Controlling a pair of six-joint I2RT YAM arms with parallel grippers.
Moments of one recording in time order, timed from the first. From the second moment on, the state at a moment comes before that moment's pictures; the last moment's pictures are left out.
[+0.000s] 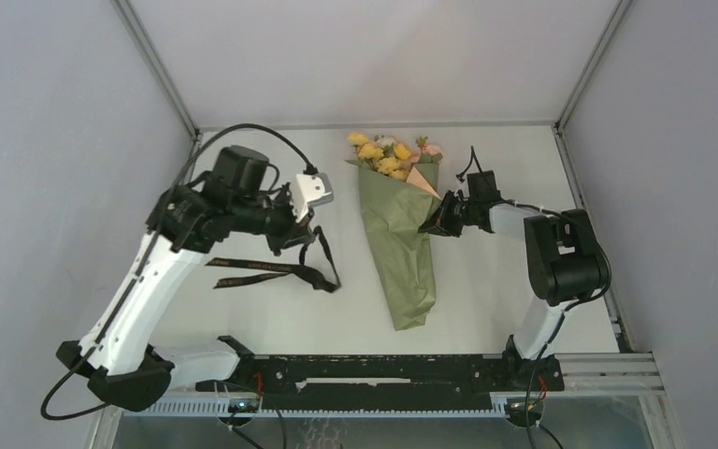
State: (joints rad) left arm -0.59 1.22 1.66 -1.25 0.44 0.47; right arm 0.17 1.79 0.95 -0.08 -0.61 0.68
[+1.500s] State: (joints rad) left arm 0.15 1.59 1.14 -0.85 0.13 0.44; right arm 0.17 1.81 0.96 -0.07 -0.62 0.65
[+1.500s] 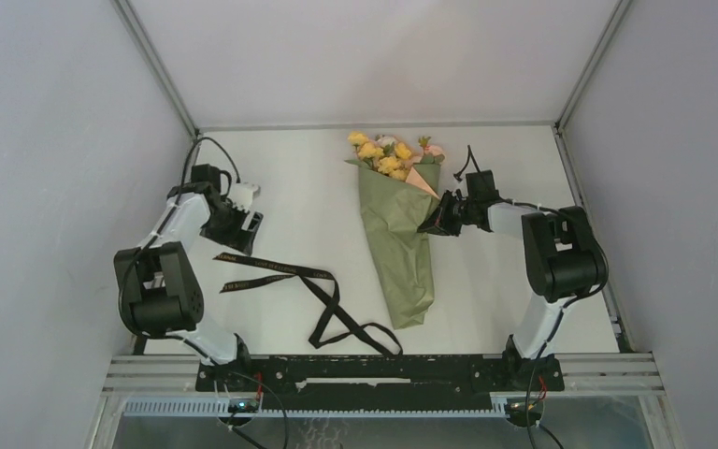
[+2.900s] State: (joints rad) left arm -0.29 1.84 1.77 -0.96 -0.21 0.85; right arm 0.17 1.79 0.97 -0.10 -0.62 0.63
